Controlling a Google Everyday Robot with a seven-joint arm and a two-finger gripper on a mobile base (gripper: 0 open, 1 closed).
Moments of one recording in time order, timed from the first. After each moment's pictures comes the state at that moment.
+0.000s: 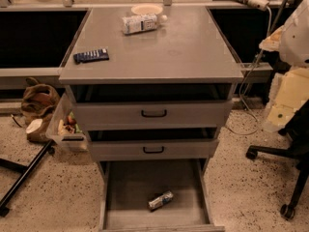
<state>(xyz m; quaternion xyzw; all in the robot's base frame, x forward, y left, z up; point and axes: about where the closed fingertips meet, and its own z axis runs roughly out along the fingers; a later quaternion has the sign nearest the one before) 0.438 -0.216 0.977 -0.60 0.78 -0.04 0.16</state>
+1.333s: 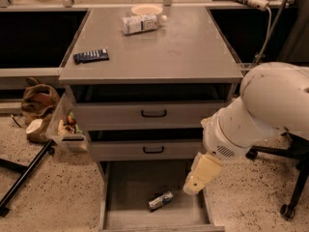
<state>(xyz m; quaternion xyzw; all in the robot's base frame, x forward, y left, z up) 0.415 -0.114 0.787 -0.56 0.81 0.08 0.19</state>
